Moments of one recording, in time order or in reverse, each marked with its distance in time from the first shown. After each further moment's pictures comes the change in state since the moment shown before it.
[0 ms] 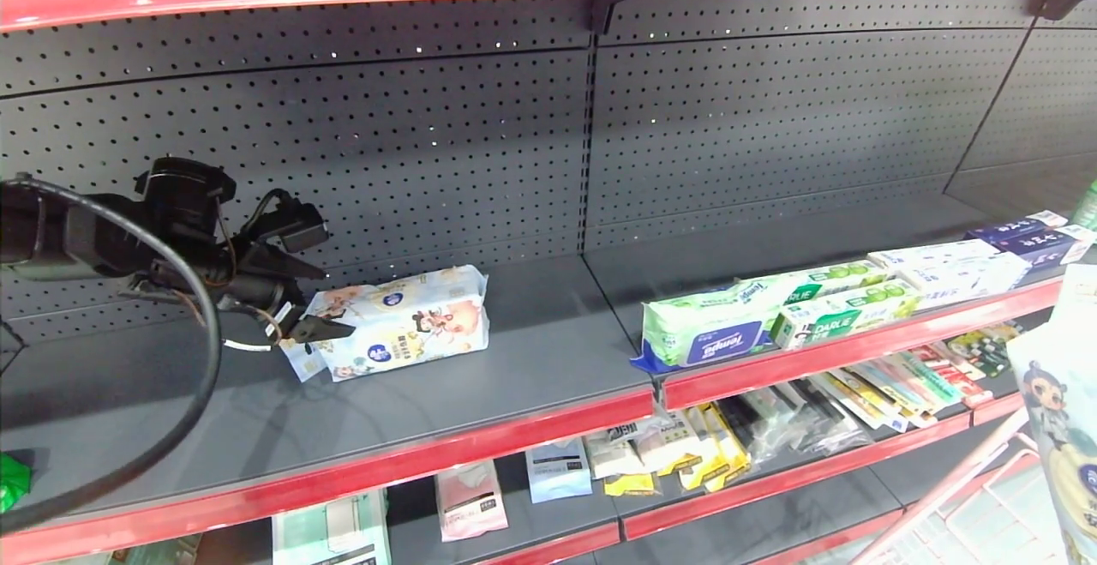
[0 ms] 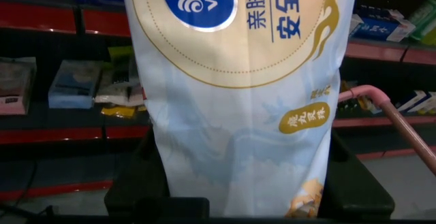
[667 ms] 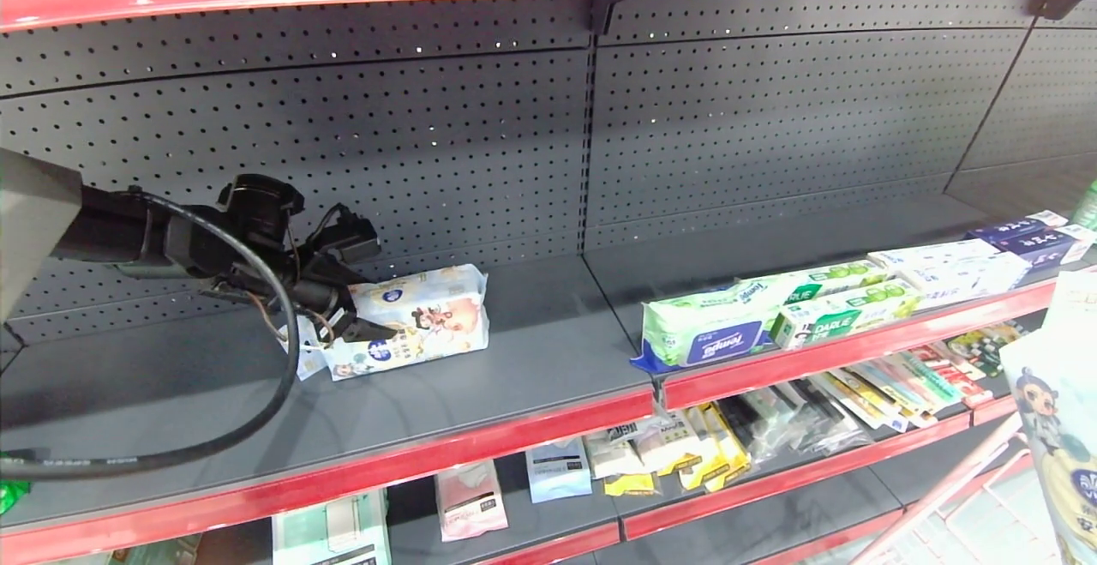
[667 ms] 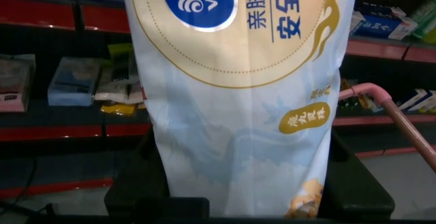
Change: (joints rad) left arm -0.086 0.141 -0.105 0.003 -0.006 0.011; right arm 0.000 -0.004 0.013 0.000 0.000 -0.002
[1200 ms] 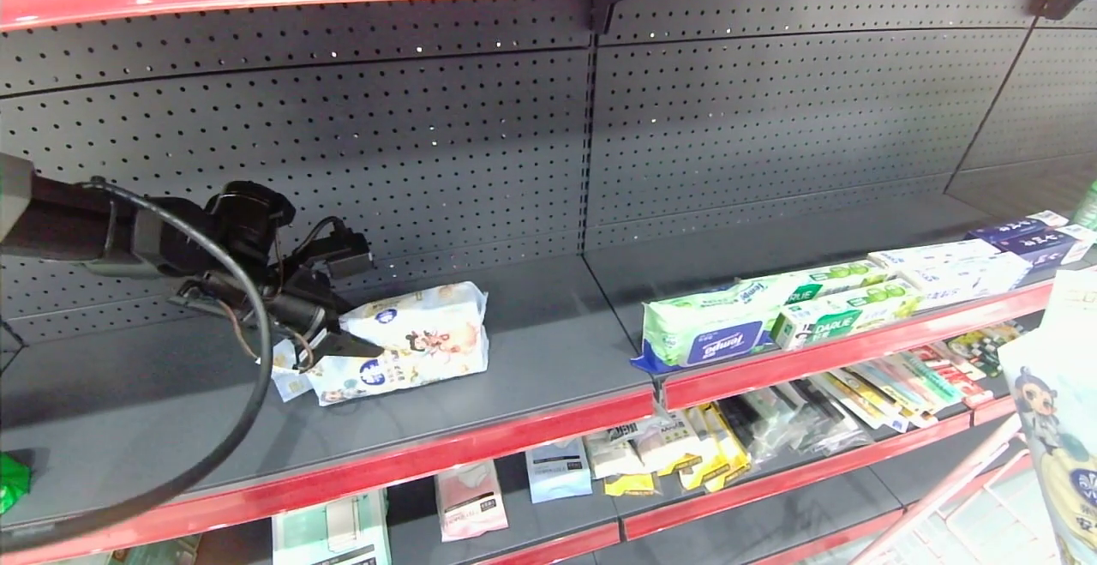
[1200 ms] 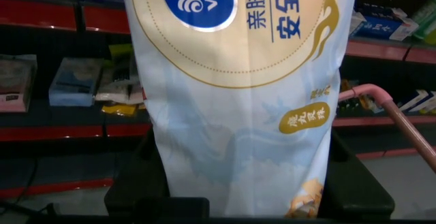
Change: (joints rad) left arm -0.009 -0.098 0.074 0.170 -0.044 0.044; right arm 0.001 0.004 -0.003 -0.001 0.002 0.001
